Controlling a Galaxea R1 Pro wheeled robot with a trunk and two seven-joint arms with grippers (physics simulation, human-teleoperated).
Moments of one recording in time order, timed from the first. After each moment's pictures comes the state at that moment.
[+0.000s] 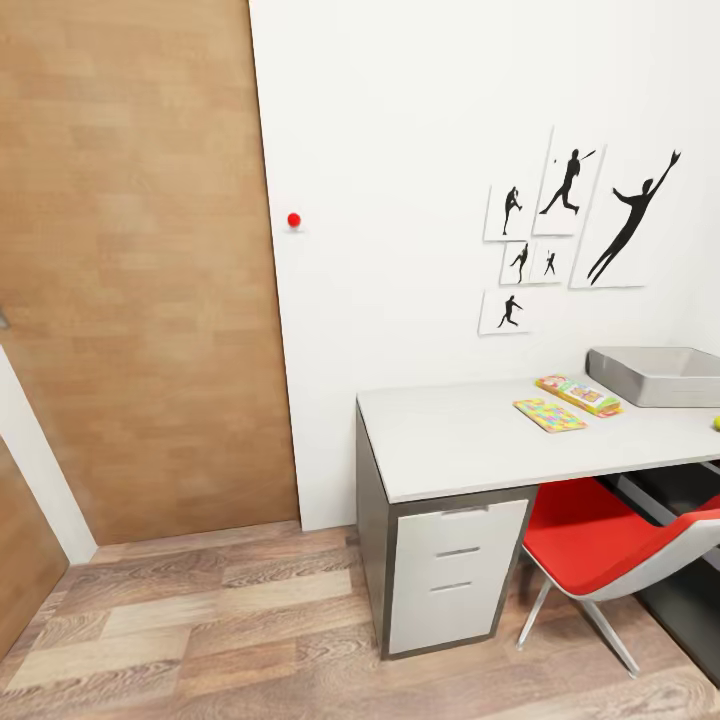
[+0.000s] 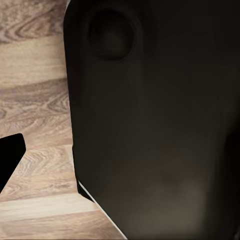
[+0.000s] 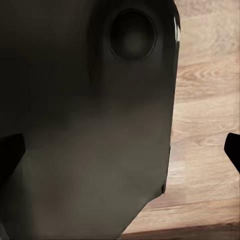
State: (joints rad) left arm 0.00 0.00 0.00 0.00 0.00 0.00 0.00; right arm 0.00 0.00 0.00 0.00 0.00 0.00 0.00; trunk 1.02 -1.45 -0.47
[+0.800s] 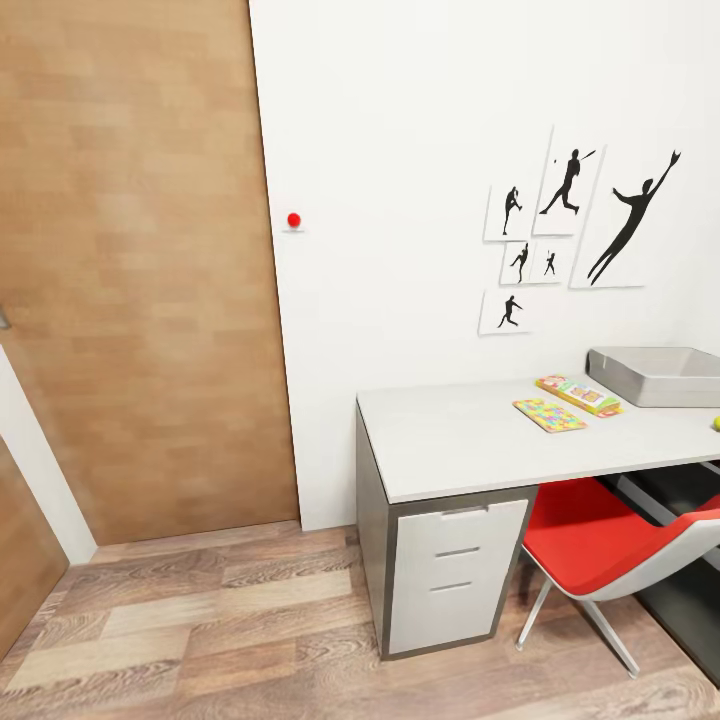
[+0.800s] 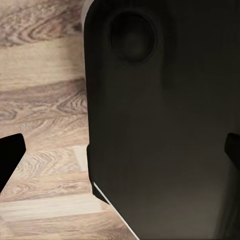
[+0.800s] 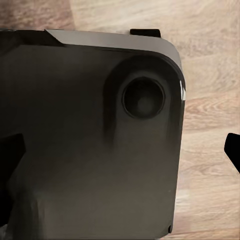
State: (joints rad) left arm 0.01 0.02 0.00 -0.02 0.00 0.00 0.00; right arm -0.05 0.01 0.00 -0.03 0.01 0.00 0.00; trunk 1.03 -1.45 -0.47
